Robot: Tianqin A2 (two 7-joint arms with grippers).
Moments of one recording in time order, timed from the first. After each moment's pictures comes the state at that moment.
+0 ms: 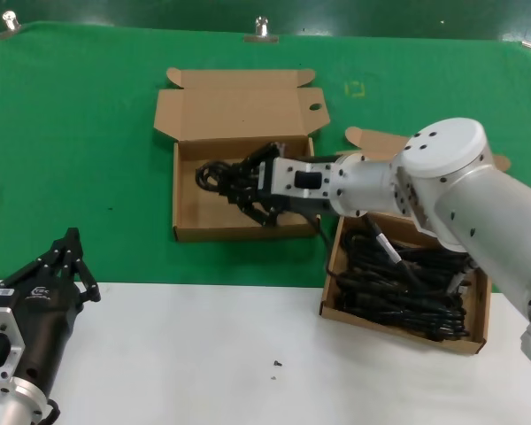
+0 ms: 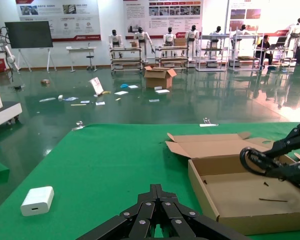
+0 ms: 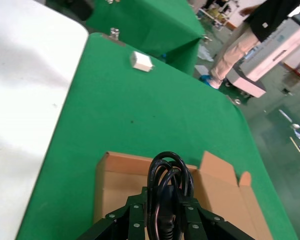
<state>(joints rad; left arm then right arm) 0.00 -0.30 1.60 -1.60 -1.80 0.00 0.00 1.30 0.00 -2.66 0.17 2.14 -0.65 -0.75</state>
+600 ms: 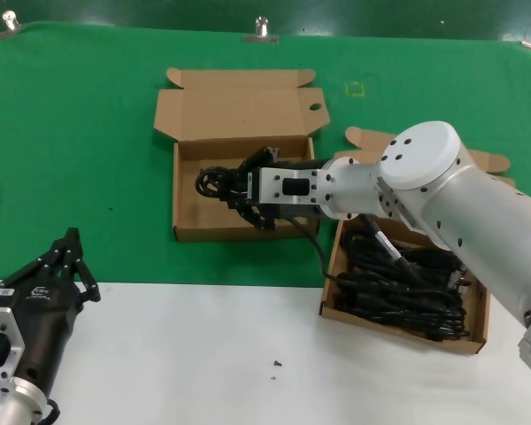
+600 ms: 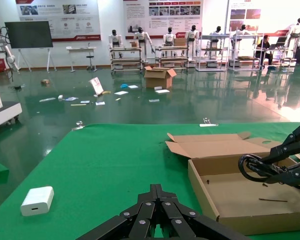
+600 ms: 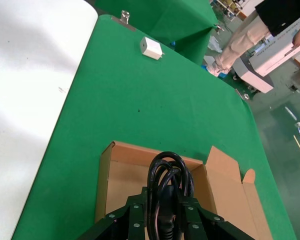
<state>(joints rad) 0.00 -0.30 1.60 -1.60 -1.80 0.00 0.00 1.29 0.00 -2.75 0.25 2.06 -0.57 -0.65</state>
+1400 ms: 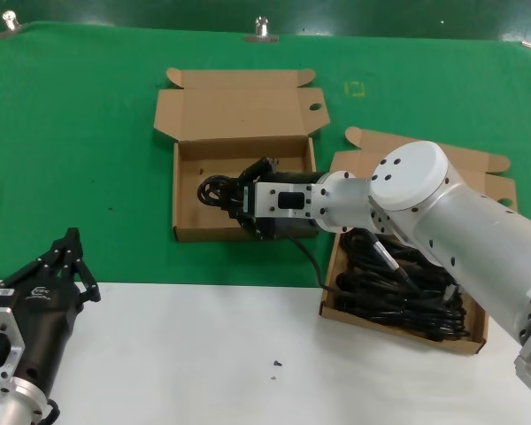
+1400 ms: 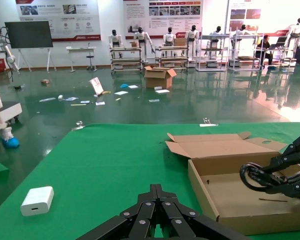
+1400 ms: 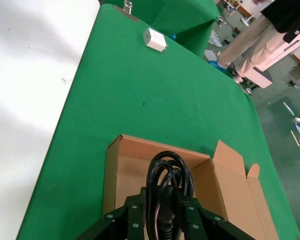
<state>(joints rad) 0.00 -0.30 1.60 -1.60 -1.80 0.00 0.00 1.25 0.00 -2.75 0.29 2.02 -0.50 -0.63</state>
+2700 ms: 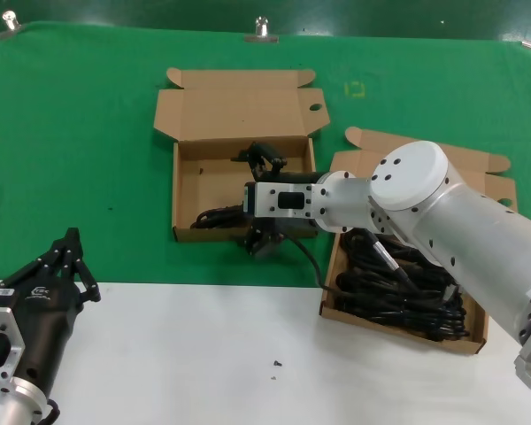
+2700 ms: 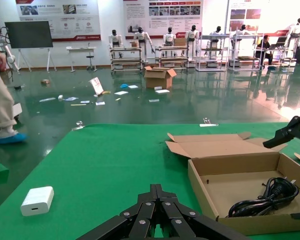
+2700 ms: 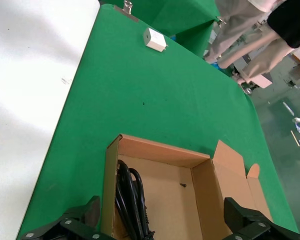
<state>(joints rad) 0.00 -0.30 1.60 -1.60 -1.80 0.00 0.00 1.25 0.00 -2.75 0.29 2.02 -0.50 -0.63</state>
